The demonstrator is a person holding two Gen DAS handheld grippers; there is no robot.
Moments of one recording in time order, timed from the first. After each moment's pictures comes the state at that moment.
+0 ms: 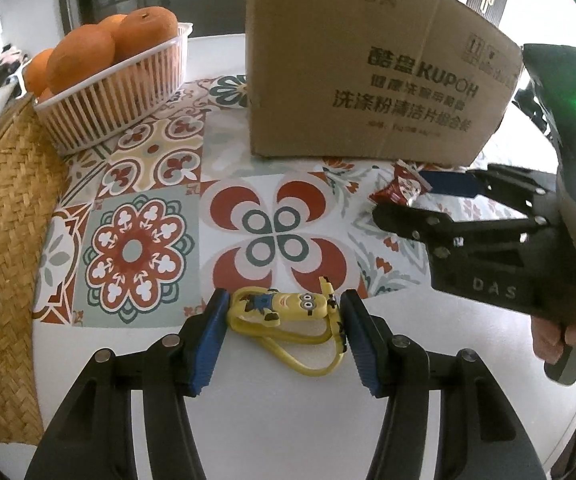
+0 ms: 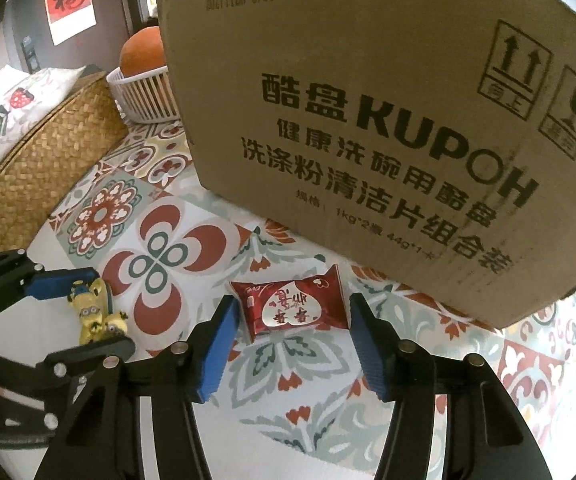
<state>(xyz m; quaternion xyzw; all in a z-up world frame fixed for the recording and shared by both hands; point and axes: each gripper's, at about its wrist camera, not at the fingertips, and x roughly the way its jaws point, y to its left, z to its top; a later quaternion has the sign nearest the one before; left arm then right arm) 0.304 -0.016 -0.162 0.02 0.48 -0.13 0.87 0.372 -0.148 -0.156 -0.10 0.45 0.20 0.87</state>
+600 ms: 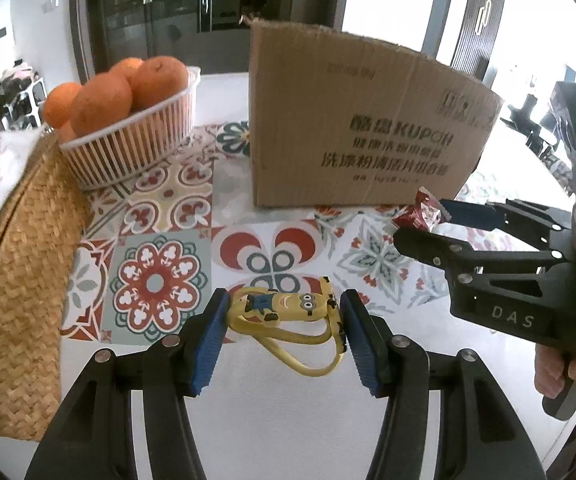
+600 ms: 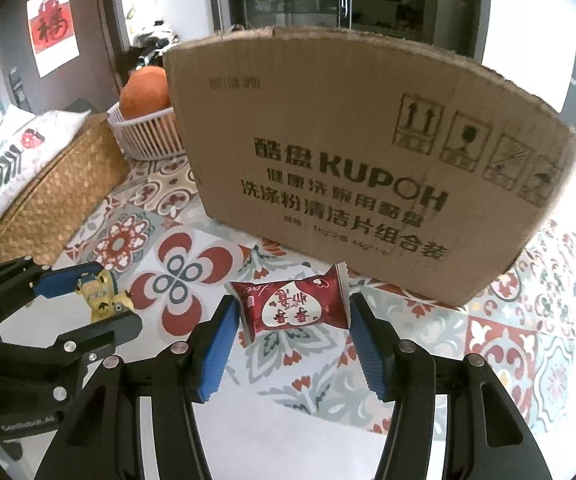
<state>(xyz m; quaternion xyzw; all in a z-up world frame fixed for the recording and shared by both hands) 0.290 -0.015 -0.123 0.01 0.43 -0.12 0.89 0.339 -0.161 -0.114 -0.07 0.42 0.16 0.89</state>
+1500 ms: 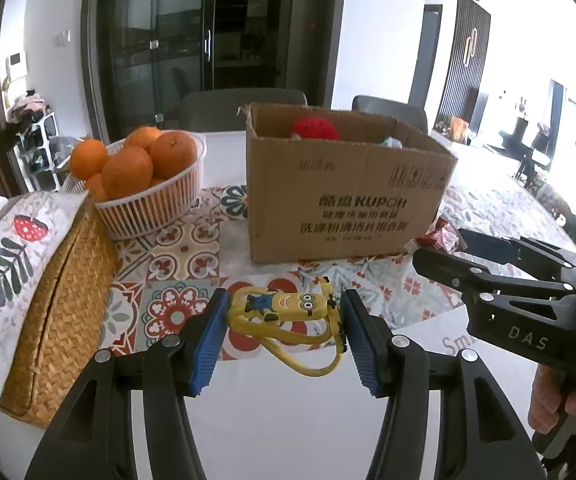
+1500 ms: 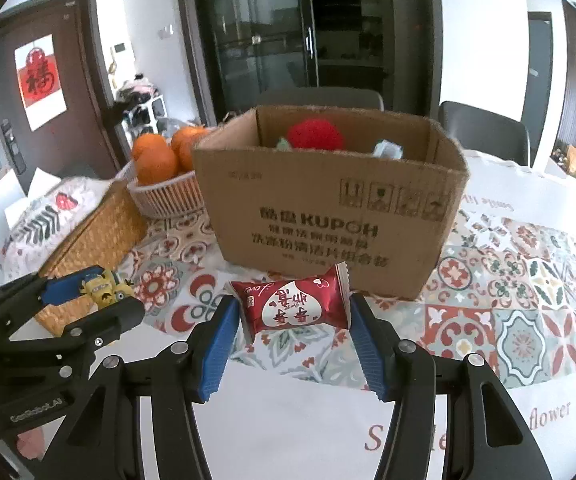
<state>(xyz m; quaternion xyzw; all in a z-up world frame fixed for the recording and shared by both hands) 0.250 -0.016 -0.062 0.01 0.35 -0.12 0.93 0.282 -0.173 -0.053 -0.01 0.36 0.12 0.93</state>
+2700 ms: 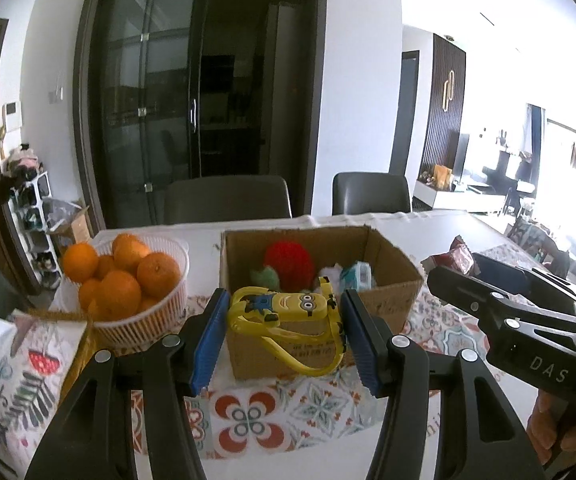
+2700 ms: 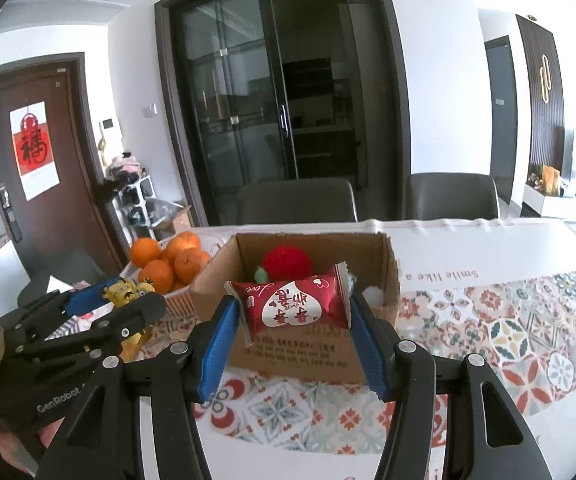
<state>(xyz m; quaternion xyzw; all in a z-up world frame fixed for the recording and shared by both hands) 0.281 -0.042 0.034 0.01 0.24 -0.15 0.96 0.277 -0.200 0.044 0.03 0.24 0.09 0.97</state>
